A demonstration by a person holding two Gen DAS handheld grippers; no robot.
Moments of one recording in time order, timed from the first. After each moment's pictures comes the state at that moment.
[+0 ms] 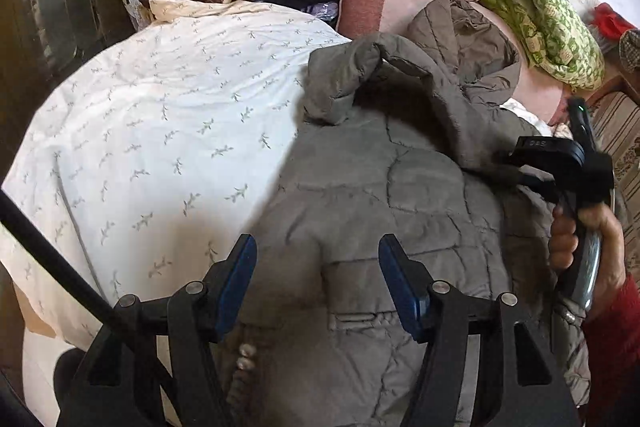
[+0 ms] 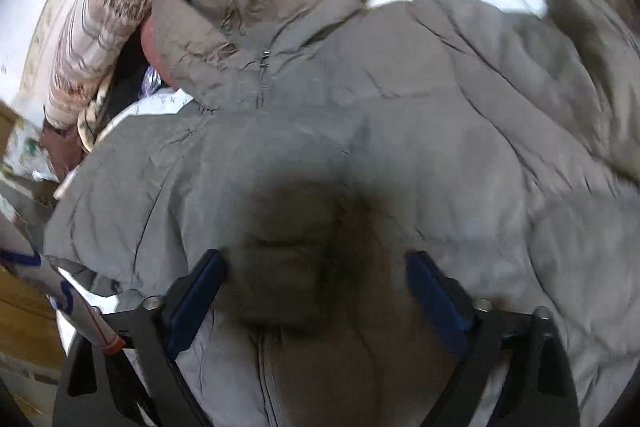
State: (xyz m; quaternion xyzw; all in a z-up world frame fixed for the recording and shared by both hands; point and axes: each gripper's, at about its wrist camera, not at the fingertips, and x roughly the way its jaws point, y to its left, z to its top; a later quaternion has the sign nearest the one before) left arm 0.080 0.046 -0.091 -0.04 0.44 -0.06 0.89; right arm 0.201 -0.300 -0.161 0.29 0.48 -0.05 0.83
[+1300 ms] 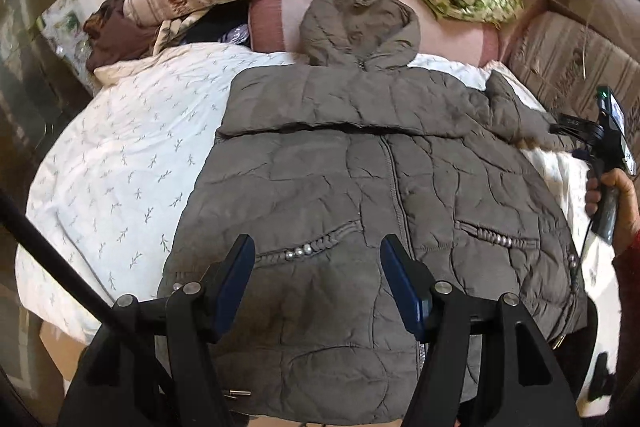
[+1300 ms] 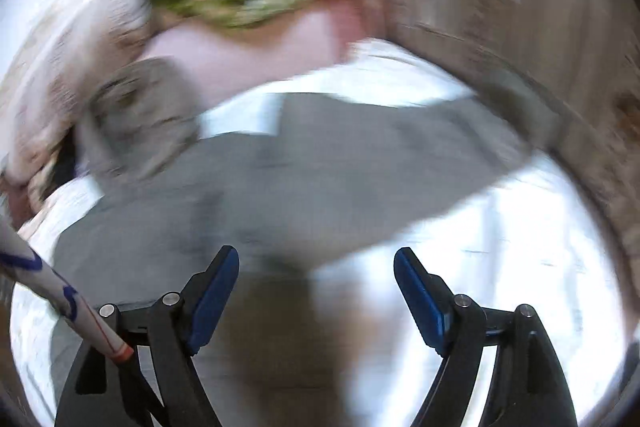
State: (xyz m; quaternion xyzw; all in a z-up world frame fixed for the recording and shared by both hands) left arm -0.002 -0.056 -0.041 0.08 0.43 -0.13 0.89; right arm 0.051 -0.498 -0.101 0.25 0.40 -0.23 0.85
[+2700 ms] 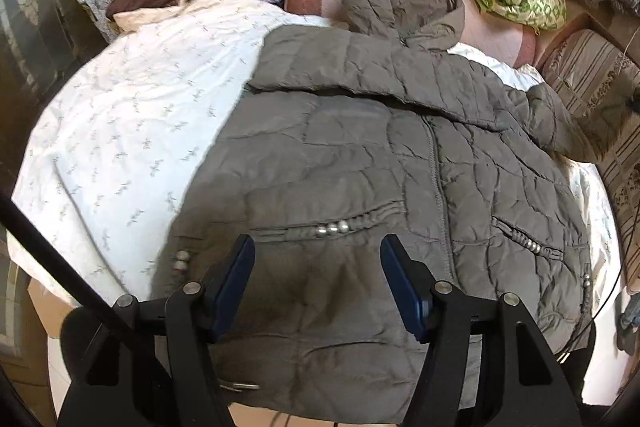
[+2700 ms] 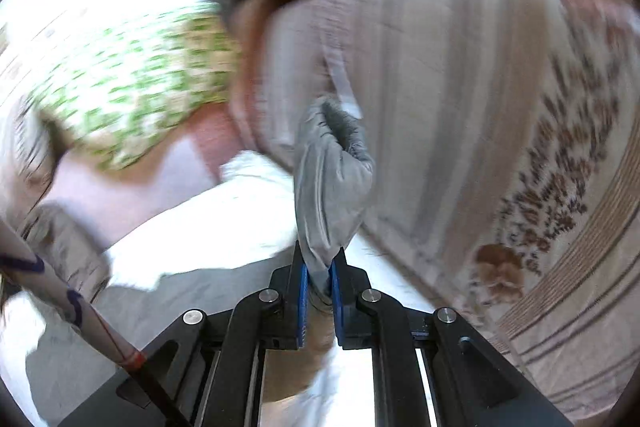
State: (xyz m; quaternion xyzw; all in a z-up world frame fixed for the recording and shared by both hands) left arm 0.018 -0.018 -0.069 0.03 0.47 -0.08 0.88; right arm 0.038 -0.629 0.011 0.22 0.32 -0.36 0.85
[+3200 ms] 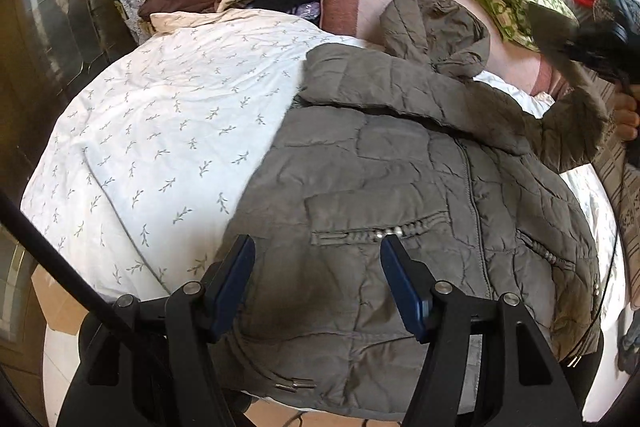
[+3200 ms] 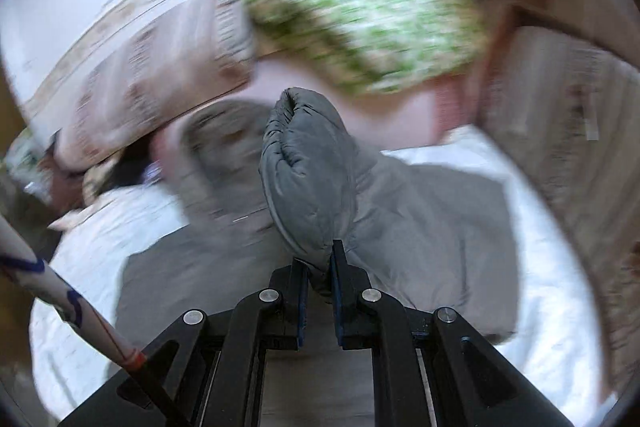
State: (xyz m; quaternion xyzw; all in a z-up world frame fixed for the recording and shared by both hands) left arm 0.009 0.033 -0.064 0.00 0.44 -0.06 0.89; right arm 0.154 -0.379 0.033 0.18 0.36 -0.10 0.91
